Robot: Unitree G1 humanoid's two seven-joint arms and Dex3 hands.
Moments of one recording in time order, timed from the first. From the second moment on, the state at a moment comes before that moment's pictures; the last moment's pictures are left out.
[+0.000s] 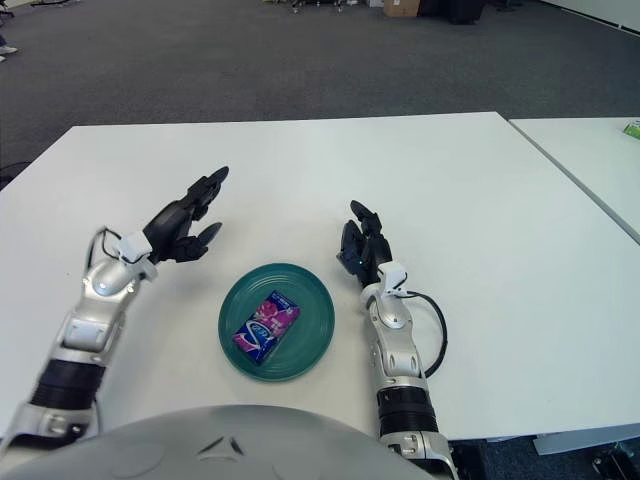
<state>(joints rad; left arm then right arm) 0.02 0.16 -0.03 -0.10 -0.05 -0.05 -0.36 0.07 0.04 0.01 0.15 0.06 -0.06 0.02</state>
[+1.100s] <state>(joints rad) 0.25 0.01 0.00 -0.09 -0.17 0.04 -0.20 0.13 0.04 0.03 0.07 0.07 -0.05 0.06</state>
